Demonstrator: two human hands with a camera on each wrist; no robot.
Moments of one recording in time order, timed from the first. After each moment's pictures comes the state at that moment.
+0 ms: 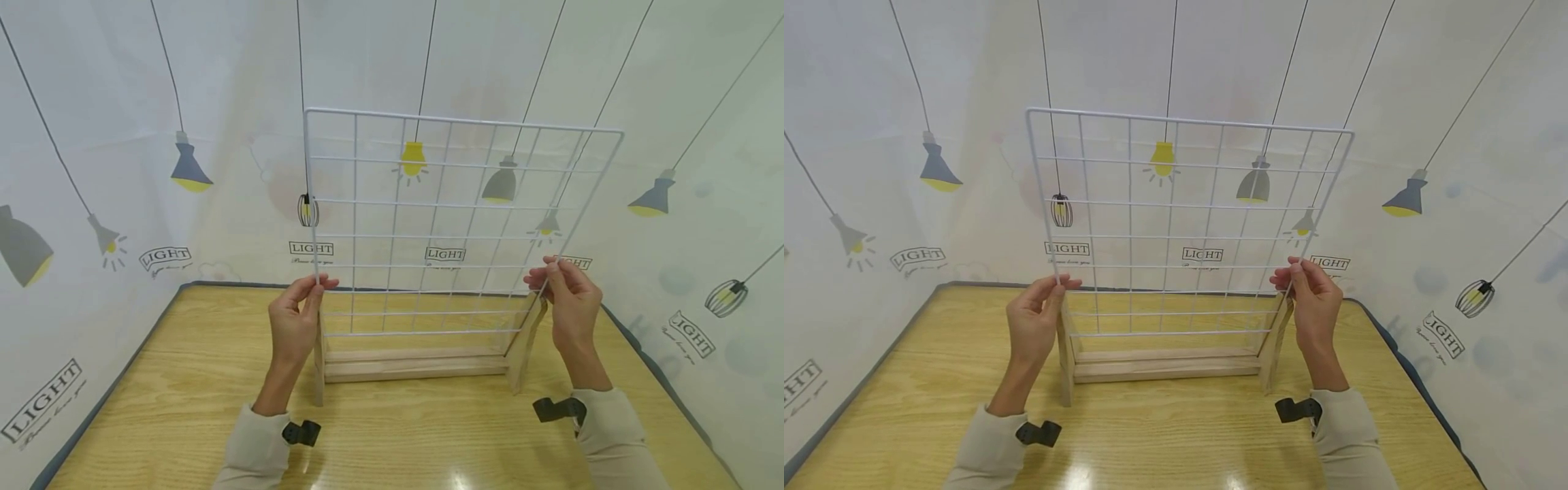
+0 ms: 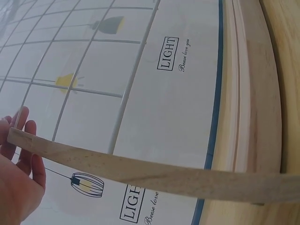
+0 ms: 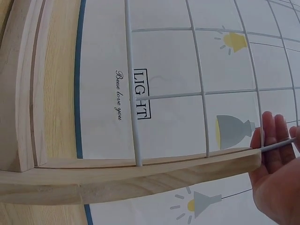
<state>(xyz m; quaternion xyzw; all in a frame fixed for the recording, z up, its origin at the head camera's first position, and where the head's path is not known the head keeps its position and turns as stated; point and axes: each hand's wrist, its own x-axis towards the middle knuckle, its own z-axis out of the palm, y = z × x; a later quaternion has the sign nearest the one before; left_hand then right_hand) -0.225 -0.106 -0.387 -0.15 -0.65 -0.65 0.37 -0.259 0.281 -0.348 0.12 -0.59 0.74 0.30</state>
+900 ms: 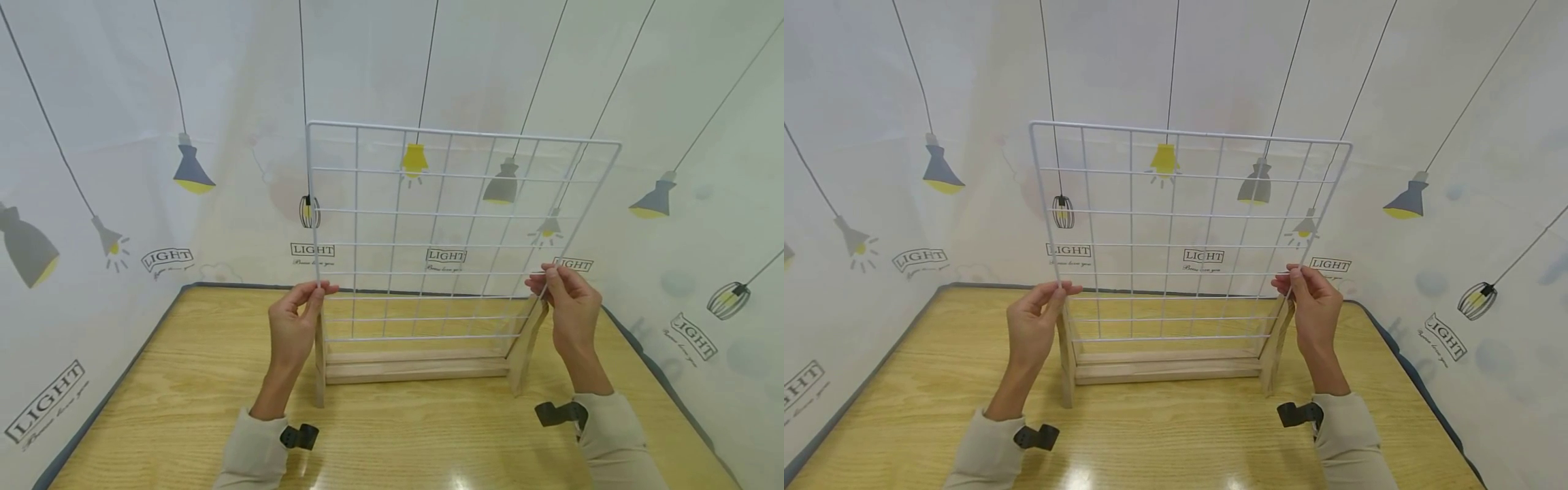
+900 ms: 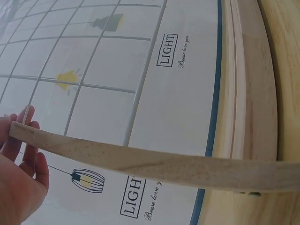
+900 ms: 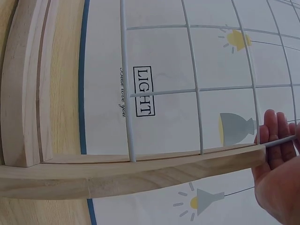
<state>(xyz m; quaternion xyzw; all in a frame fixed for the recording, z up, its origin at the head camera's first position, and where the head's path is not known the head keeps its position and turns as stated) -0.221 -0.109 -0.388 -0.13 -0.66 -0.65 0.34 -0.258 0.282 -0.353 0.10 -0.60 0.74 0.29</state>
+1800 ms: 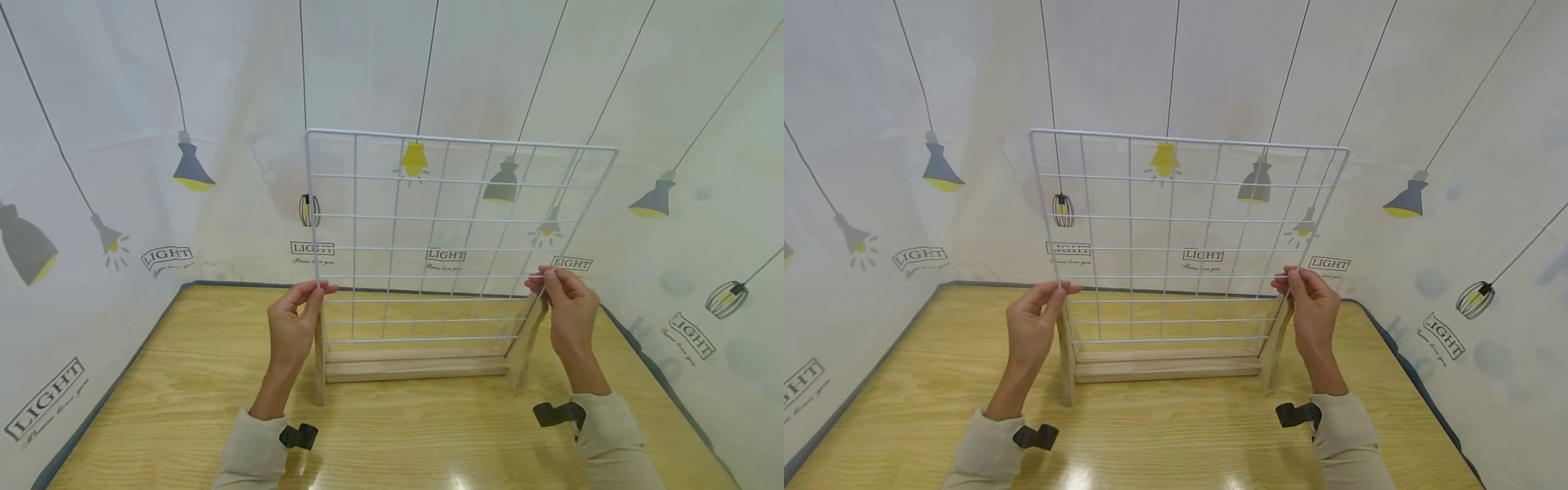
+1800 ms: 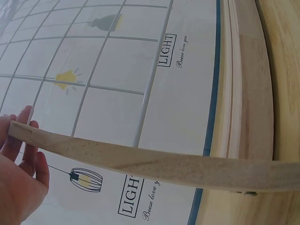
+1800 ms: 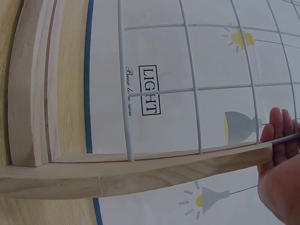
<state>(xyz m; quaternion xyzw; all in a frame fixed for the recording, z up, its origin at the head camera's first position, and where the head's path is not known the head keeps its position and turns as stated) -0.219 -0.109 -0.388 -0.12 -0.66 -0.66 0.34 -0.259 0.280 -0.357 0.09 -0.60 0.74 0.30</state>
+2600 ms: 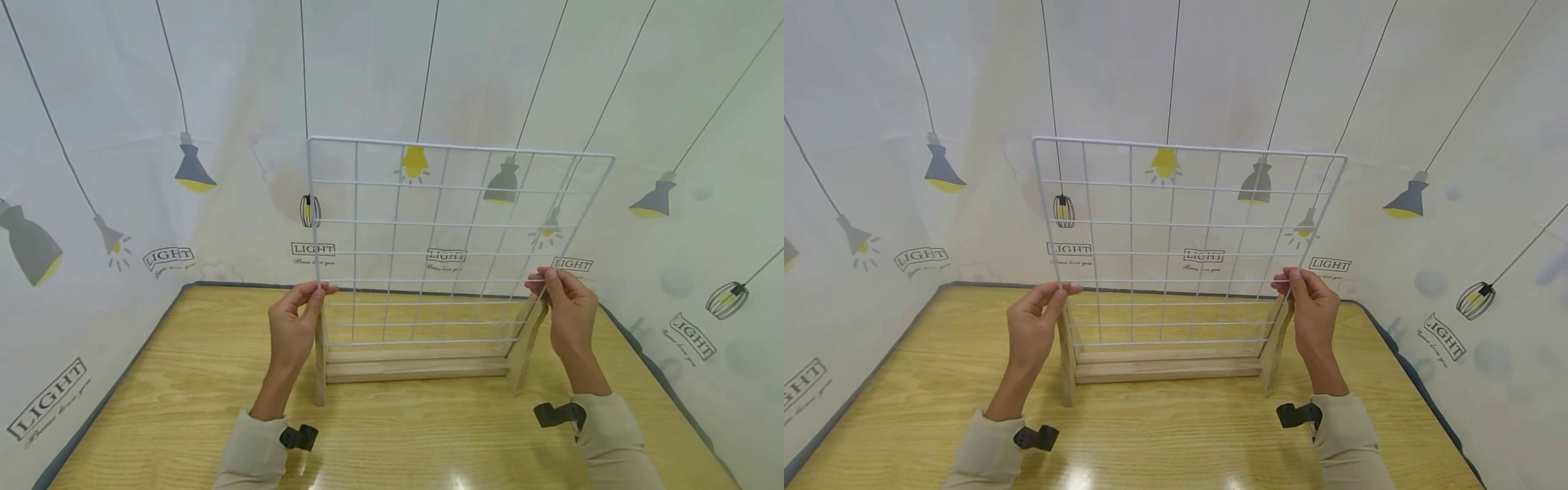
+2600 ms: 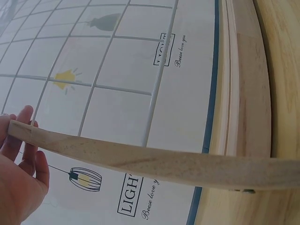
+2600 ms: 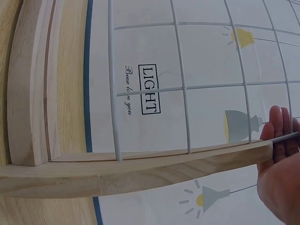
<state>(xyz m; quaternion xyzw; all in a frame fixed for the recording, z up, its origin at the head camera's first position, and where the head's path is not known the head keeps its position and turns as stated) -0.217 -0.110 -0.387 -0.11 -0.66 -0.67 0.32 -0.261 0.281 -0.358 0.10 -0.59 0.75 0.29</state>
